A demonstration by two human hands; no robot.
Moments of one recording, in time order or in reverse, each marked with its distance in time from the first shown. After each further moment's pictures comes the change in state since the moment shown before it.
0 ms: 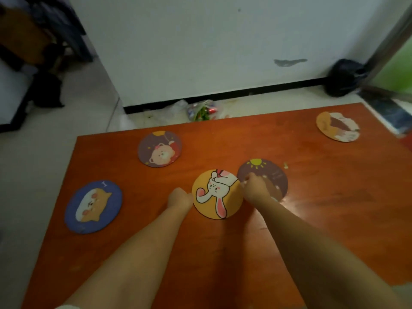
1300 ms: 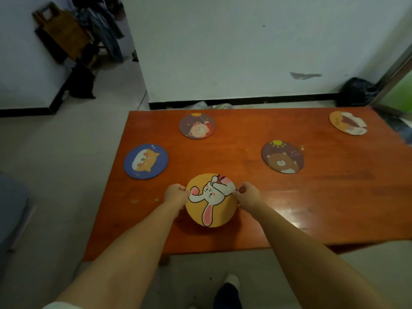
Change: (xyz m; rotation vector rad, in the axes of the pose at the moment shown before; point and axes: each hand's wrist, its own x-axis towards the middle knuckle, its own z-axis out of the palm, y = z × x) left_hand -0.096 -0.157 -0.066 -0.327 0.037 0.026; right_hand -0.177 -0.025 0.097 0.232 -0.078 -0.060
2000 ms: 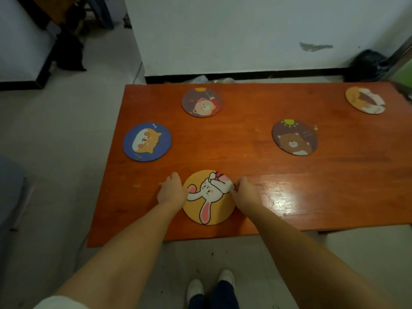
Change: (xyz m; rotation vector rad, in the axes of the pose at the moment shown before) left_hand 0.019 -0.038 -0.009 0.578 0.077 0.166; right_hand 0.005 0.019 0.056 -0.290 0.037 -0.028
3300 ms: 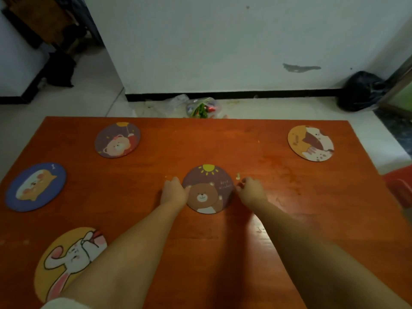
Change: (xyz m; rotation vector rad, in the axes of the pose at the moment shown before) left_hand 0.072 0.342 0.122 -0.135 0.028 -0.144; right_hand 0.225 0.179 -0.262 -0.057 -0.049 -0.010
